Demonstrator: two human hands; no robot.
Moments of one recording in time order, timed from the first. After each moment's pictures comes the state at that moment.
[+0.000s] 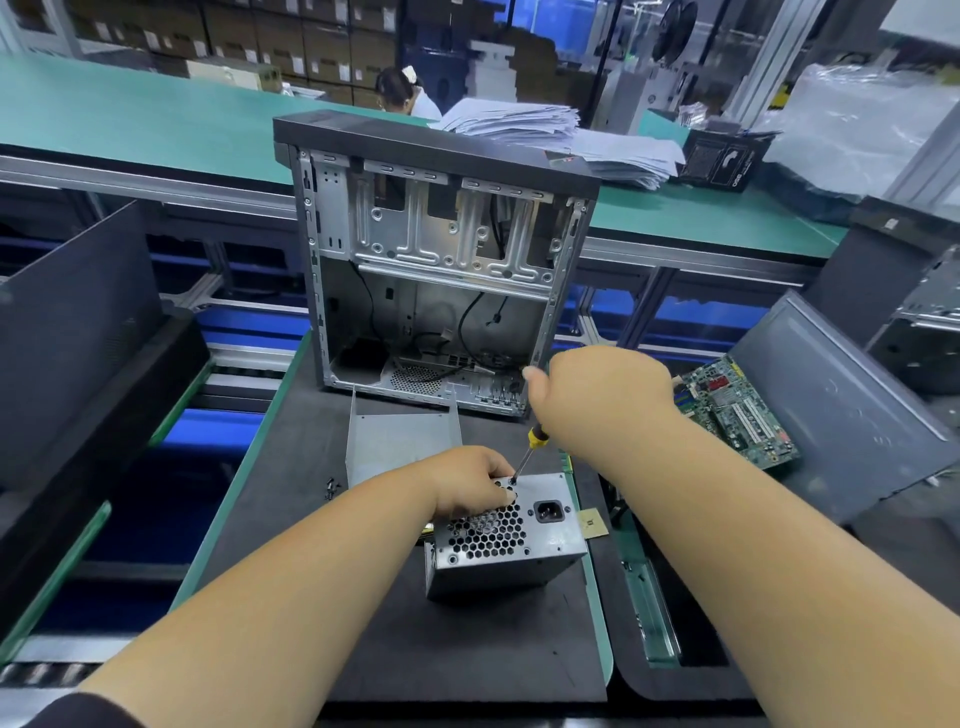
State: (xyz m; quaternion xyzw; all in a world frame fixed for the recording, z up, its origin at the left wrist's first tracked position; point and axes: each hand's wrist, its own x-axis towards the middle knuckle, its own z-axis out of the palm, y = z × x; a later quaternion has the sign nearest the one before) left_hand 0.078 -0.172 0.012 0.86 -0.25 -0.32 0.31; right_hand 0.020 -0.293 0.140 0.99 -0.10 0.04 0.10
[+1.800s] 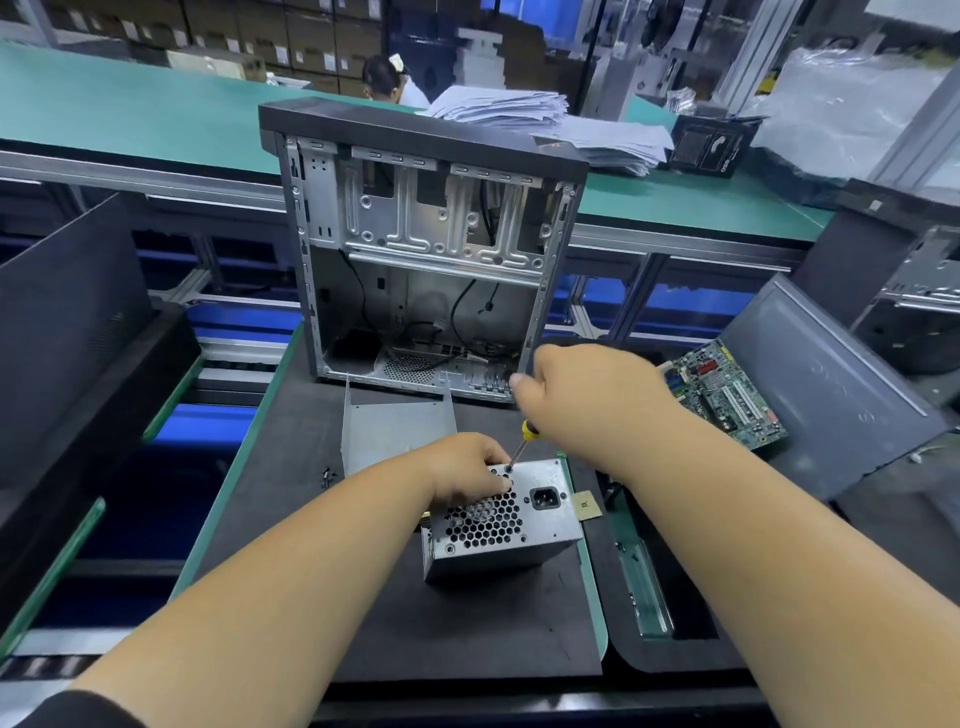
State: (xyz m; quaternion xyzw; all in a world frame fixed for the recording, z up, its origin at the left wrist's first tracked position) left_hand 0.070 -0.172 0.015 0.85 -0.25 -0.32 0.32; right_hand -0.001 -0.292 0.141 1.00 -0.06 0.03 0.03
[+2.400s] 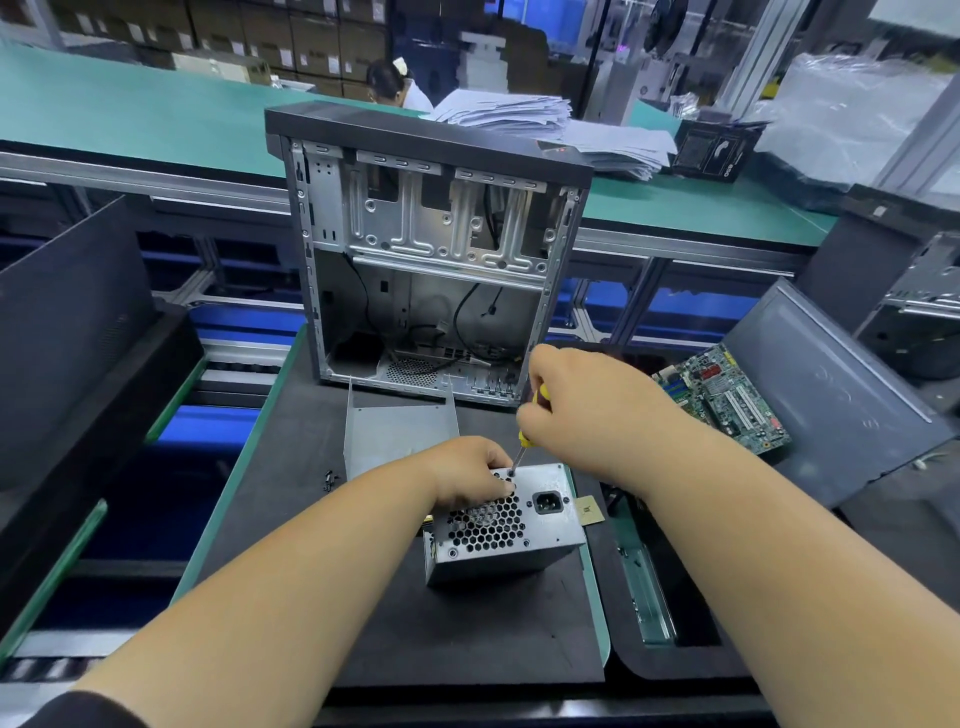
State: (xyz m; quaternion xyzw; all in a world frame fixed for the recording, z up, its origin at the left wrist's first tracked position) left_hand 0.076 -0.172 0.008 0.85 -0.26 -0.32 0.32; right_hand -0.004 -0.295 0.140 1.00 0.01 0.03 -0.03
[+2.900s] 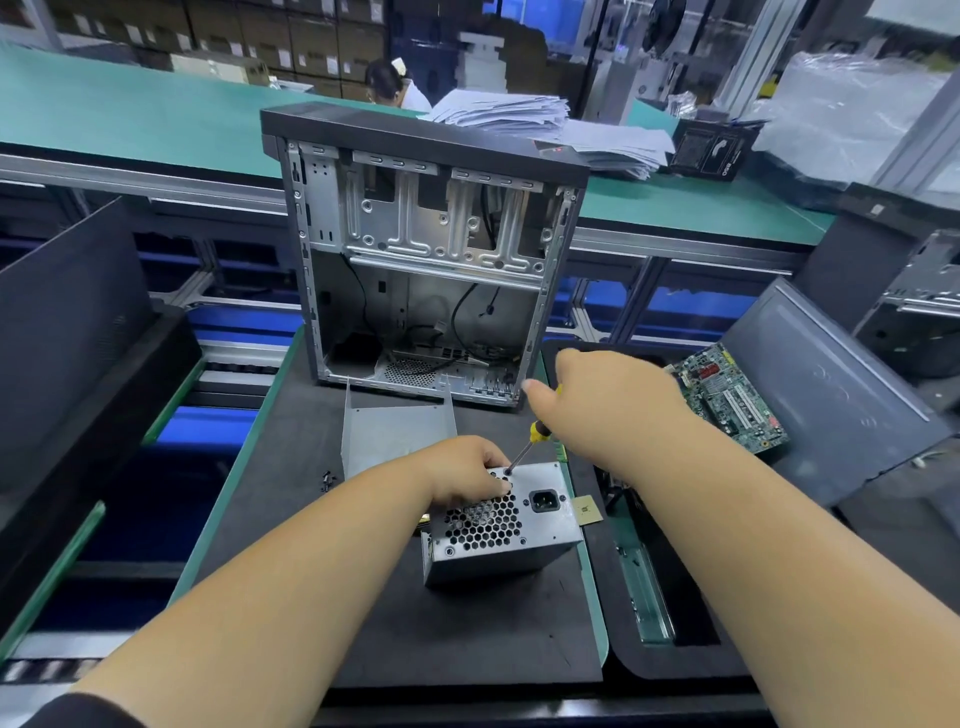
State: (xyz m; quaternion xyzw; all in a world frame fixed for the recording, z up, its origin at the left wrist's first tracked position) left_hand 0.076 -0.173 0.010 0.85 -0.26 -0.32 0.32; right_hand 0.003 -0.304 0.138 0.99 -0.11 0.01 0.04
